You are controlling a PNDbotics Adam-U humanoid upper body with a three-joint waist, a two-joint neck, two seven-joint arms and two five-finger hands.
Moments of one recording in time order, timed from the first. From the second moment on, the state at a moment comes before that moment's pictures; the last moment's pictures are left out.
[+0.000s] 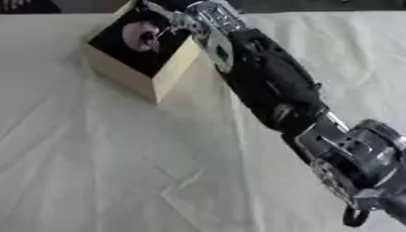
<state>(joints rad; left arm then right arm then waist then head) -0.34 0.27 0.07 -1.98 -0.05 -0.24 0.42 -1.37 -0.08 0.22 -0.69 1.10 -0.22 0.21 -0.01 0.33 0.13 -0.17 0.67</state>
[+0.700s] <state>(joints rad) -0.34 0.26 0.07 -1.98 -0.04 -0.23 0.41 -1.36 -0.05 0.21 -0.65 1.22 -0.25 0.22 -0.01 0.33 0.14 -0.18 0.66</state>
